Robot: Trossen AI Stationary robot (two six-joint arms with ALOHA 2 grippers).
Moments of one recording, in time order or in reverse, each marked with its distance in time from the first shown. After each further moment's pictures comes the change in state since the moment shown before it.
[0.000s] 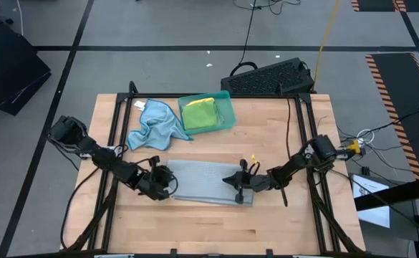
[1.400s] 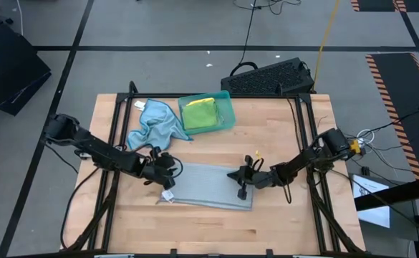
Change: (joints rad) left arm 0.191 -0.100 0.036 -0.064 0.082 0.014; right arm -0.018 -0.149 -0.049 -0.178 0.023 0.089
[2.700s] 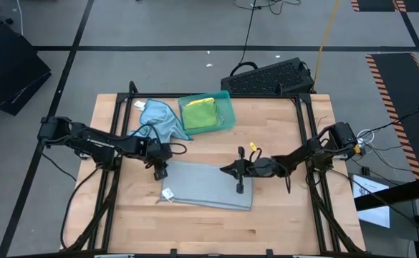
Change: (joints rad) left arm 0.336 -0.073 0.016 -0.269 0.427 0.320; right arm -0.123 -0.103 0.025 0.130 -0.210 -0.264
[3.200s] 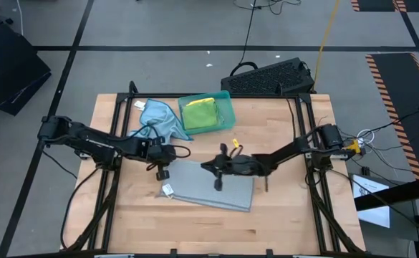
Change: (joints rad) left arm -0.059 0.000 0.074 0.005 -0.104 0.143; right arm -0.055 0.132 0.342 -0.209 -0.001 0.090
